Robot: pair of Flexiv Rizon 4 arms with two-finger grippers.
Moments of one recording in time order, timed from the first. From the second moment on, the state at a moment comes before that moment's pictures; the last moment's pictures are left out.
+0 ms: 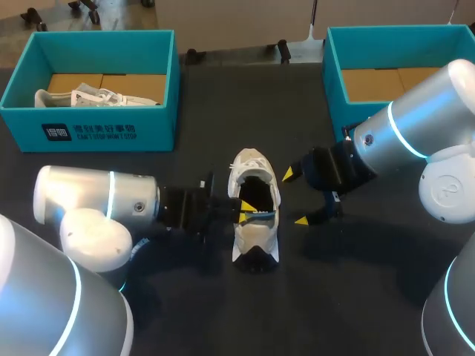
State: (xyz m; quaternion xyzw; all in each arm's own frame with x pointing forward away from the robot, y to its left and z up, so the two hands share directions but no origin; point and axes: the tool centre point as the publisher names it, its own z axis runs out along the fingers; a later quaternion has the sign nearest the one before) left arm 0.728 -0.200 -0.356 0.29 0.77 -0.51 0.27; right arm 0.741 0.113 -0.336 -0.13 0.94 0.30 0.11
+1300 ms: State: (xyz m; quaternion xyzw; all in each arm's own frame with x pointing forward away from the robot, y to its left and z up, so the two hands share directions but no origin) left arm 0.723 -0.196 -0.346 0.30 0.80 -0.44 0.27; right arm 0.741 0.113 -0.336 -0.13 0.94 0.30 0.11
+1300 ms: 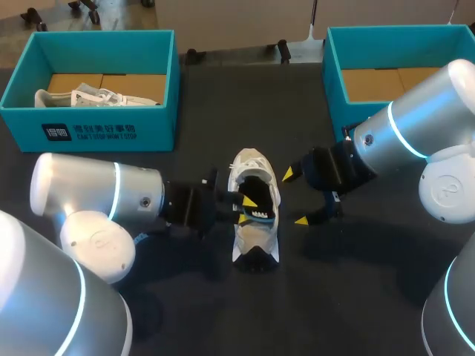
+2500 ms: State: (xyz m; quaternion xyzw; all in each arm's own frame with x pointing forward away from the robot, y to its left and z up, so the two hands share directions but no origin) left arm 0.723 -0.192 -0.339 0.32 0.78 -0.44 0.31; right arm 0.741 0.113 -0.336 -0.13 0.94 0.30 0.11
